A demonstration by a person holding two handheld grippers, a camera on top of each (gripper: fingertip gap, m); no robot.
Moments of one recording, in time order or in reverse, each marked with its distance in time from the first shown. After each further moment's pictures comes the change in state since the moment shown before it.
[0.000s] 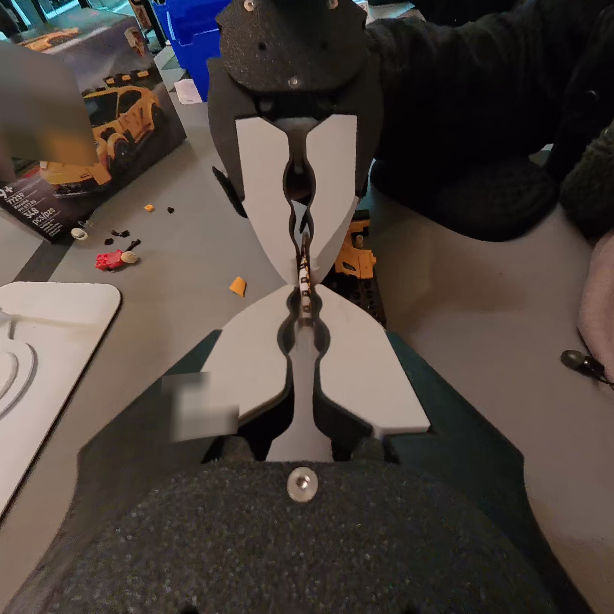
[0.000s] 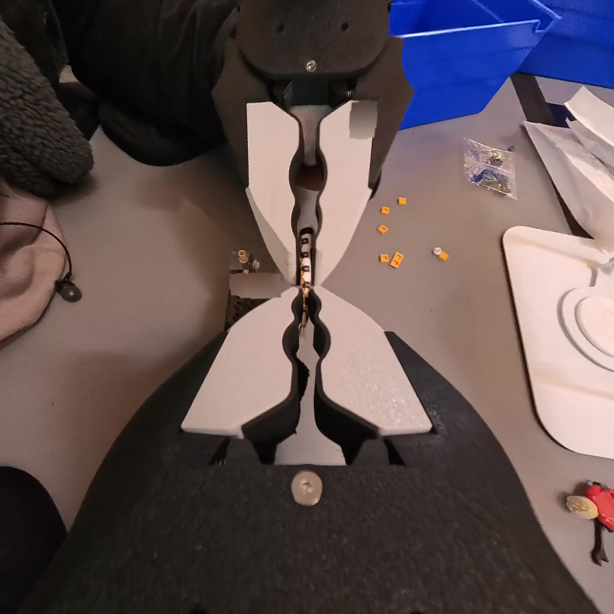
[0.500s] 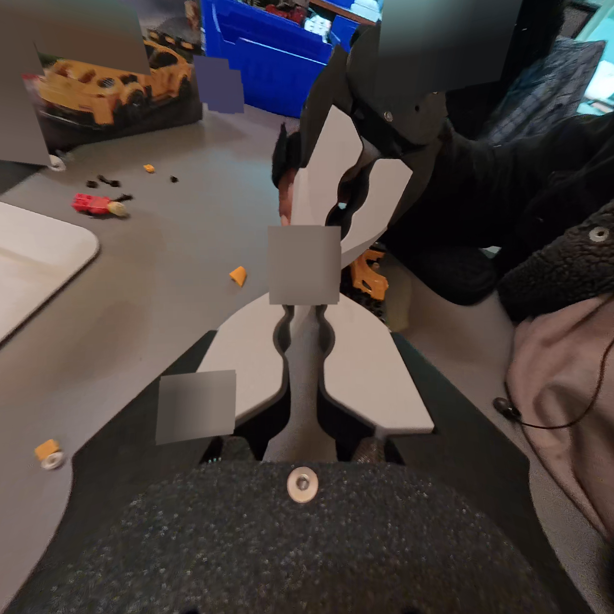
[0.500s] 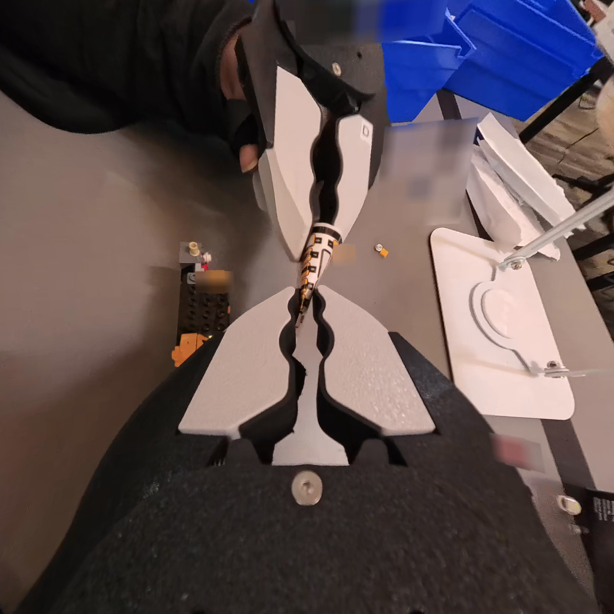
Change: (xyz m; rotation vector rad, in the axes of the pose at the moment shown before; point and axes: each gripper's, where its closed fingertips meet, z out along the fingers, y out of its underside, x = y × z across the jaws) left arm -0.024 0.001 -0.012 0.101 0.064 -0.362; right arm 0.023 0.000 -0.005 -0.045 0.197 -0.115
